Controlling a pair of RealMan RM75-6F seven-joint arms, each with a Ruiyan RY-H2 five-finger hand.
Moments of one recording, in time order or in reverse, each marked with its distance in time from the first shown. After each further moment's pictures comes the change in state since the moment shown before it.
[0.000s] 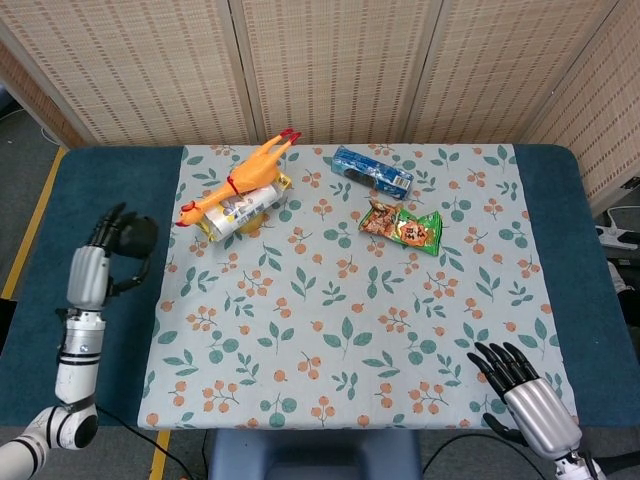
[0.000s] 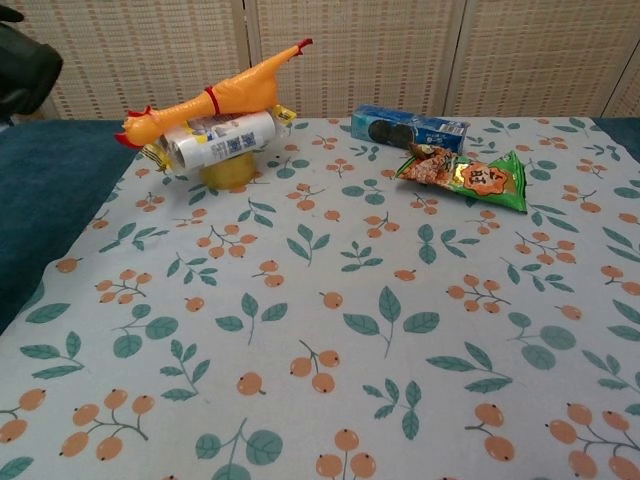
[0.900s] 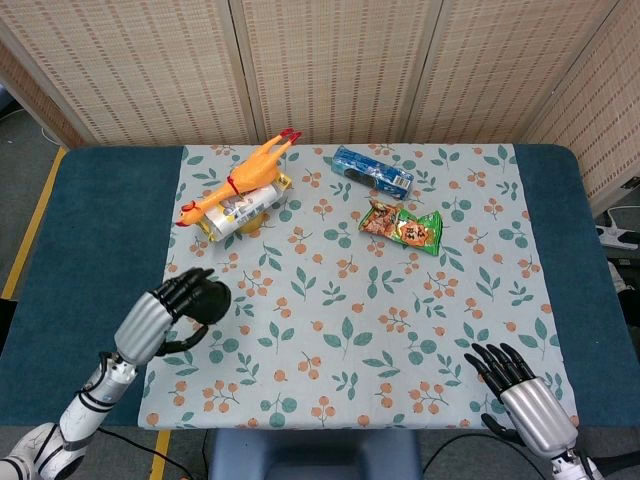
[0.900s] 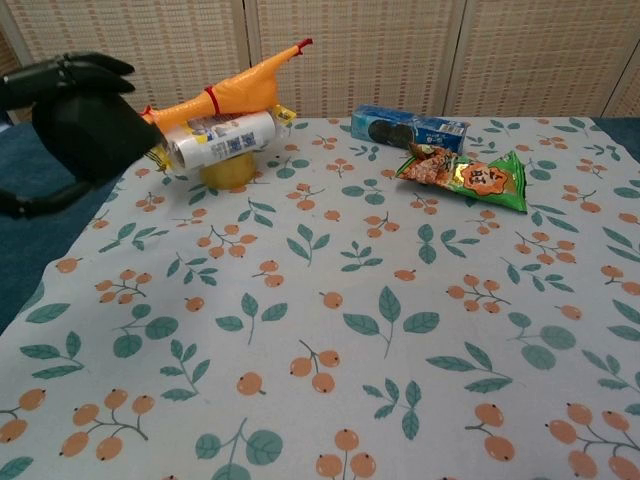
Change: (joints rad) left arm 0.019 0.022 0.234 0.015 0.597 0.211 0.066; right arm 0.005 -0.009 -0.002 -0.001 0.008 -0.020 -0.018
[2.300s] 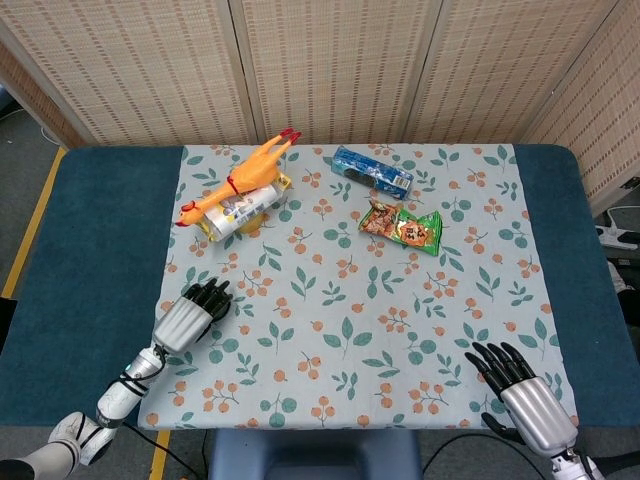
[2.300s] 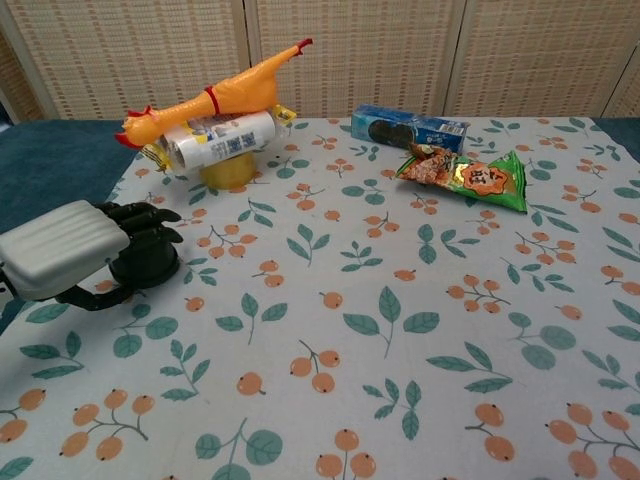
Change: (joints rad) left arm -0.090 -0.279 0.114 0.428 -0.214 -0.283 0.460; right arm 0.002 0.004 0.002 -0.003 0.012 0.001 0.004
